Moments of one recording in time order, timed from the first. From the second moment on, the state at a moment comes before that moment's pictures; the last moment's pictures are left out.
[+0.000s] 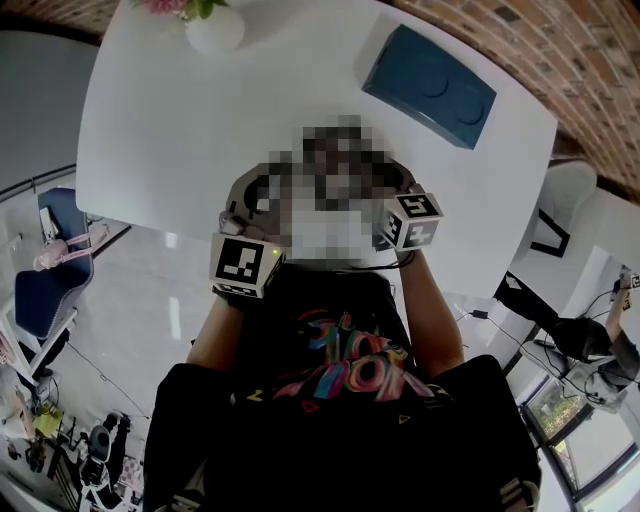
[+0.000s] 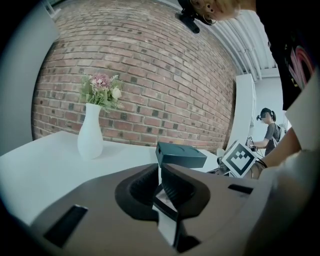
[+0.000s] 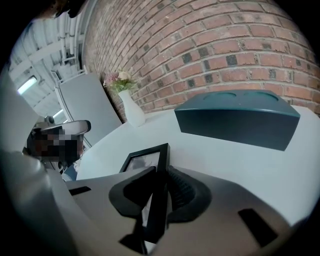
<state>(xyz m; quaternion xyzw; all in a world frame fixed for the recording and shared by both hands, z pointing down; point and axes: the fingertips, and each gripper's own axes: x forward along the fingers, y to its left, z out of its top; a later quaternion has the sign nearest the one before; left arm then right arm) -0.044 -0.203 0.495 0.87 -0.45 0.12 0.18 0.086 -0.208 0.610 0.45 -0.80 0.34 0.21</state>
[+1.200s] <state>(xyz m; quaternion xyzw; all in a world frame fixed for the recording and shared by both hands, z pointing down) -0.042 -0.199 0.488 0.87 -0.44 0.12 0.17 0.085 -0.206 0.614 0.46 -0.78 0.35 0.24</state>
